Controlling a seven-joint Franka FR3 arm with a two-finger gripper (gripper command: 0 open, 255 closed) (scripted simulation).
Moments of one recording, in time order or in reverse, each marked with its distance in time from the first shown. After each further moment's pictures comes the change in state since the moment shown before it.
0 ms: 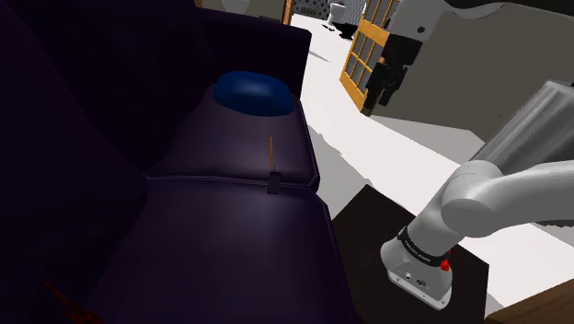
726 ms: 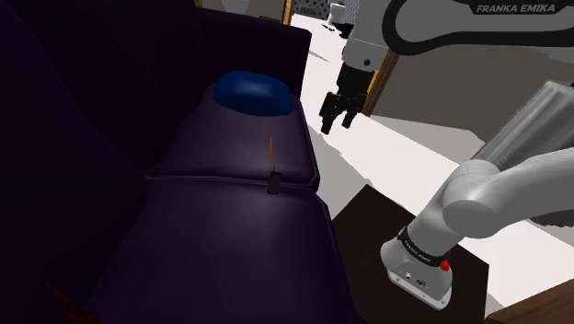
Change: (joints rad) arm 0.038 0.143 0.188 -0.085 0.071 0.261 0.194
